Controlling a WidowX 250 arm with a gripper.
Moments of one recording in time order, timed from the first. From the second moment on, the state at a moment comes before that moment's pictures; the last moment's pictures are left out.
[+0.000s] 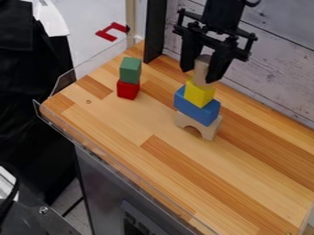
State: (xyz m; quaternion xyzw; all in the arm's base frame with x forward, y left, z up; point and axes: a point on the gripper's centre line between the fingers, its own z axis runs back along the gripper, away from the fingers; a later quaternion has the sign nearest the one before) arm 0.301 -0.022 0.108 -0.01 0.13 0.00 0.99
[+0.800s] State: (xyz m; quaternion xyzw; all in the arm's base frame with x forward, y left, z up) arm 0.302 -0.015 0.101 -0.01 0.15 0.01 0.99
